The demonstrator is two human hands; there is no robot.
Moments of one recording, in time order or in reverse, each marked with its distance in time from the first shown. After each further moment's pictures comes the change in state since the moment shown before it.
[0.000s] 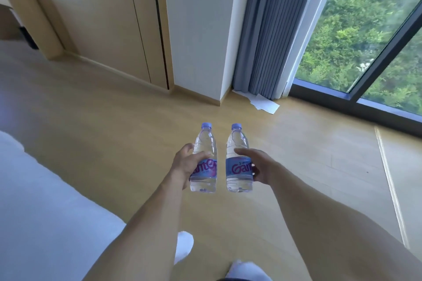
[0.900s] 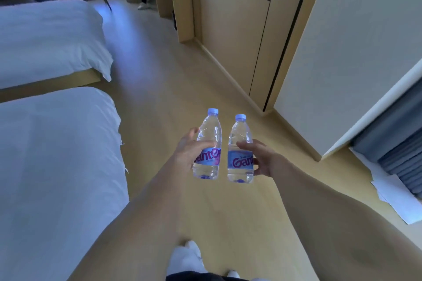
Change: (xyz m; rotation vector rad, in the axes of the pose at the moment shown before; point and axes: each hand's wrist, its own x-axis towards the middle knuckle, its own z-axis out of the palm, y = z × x) left_hand 0.307 0.207 -0.177 -0.092 0.615 -0.017; right_hand 0.351 -0.314 0.248 -0.431 -0.570 -0.002
